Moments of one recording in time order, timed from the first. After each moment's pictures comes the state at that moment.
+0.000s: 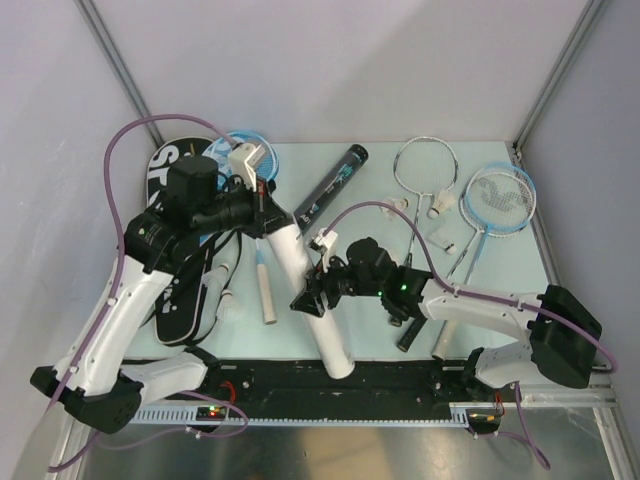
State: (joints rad) left arm -0.51 1.11 1.47 -0.82 0.40 -0.26; right arm 1.04 1.37 0.87 0.15 -0.30 0.33
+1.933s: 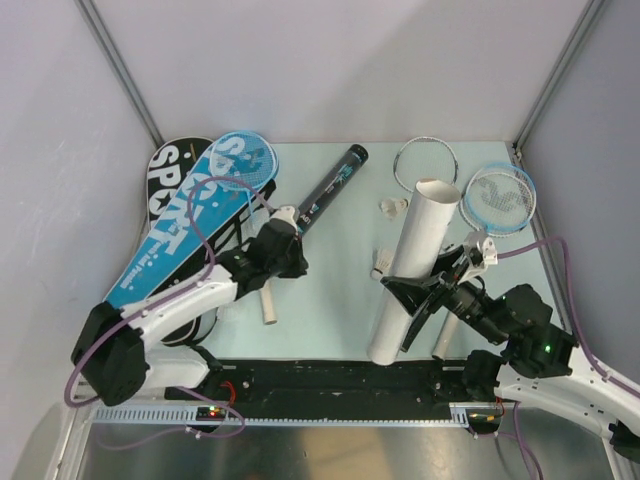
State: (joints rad) left arm -0.70 1.22 0.84 -0.36 -0.12 -0.59; right arm 1.07 0.41 0.66 -0.08 0.16 0.36
